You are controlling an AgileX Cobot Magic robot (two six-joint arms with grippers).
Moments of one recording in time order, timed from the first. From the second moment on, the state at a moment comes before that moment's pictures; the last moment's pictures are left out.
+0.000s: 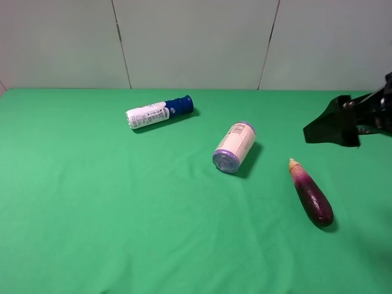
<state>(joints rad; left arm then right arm) 0.05 -0.01 -0.48 0.08 1.07 -0.19 0.26 0.96 -0.77 0.22 0.81 -0.18</state>
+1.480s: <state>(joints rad) 0.05 -0.01 -0.48 0.08 1.07 -0.19 0.27 0.00 -0.54 0.02 1.06 -0.03</state>
